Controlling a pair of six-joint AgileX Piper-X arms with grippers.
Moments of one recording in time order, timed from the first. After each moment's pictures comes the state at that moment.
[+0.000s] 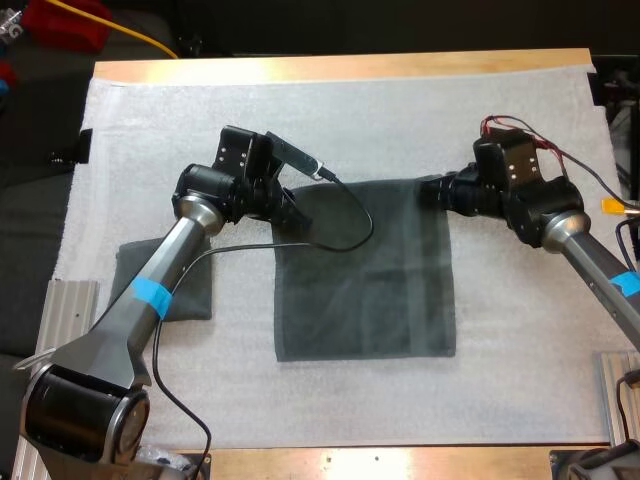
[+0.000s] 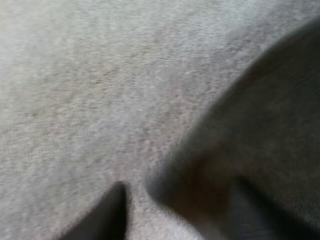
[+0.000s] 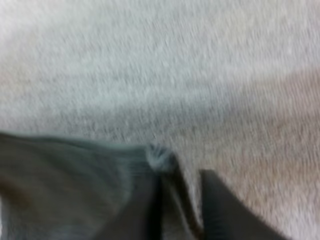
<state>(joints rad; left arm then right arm) -0.29 1.64 -1.24 0.76 0.02 -1.53 0.36 1.57 -1.11 0.49 -0.15 -1.43</state>
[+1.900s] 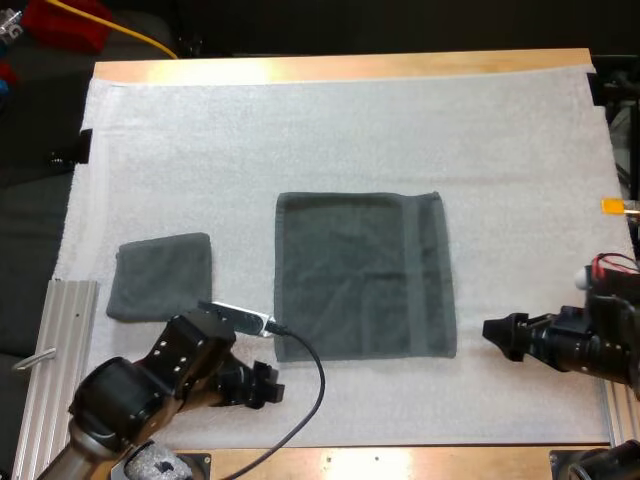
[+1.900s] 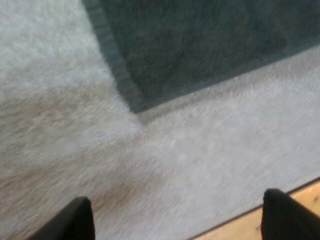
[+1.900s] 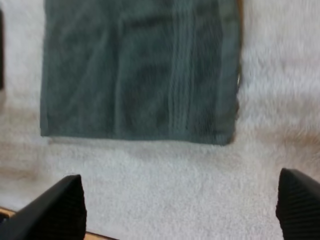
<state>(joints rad) -0.63 0.71 -0.74 1.23 0.12 -2.21 0.36 0.70 -0.74 1.12 -0.32 -1.37</state>
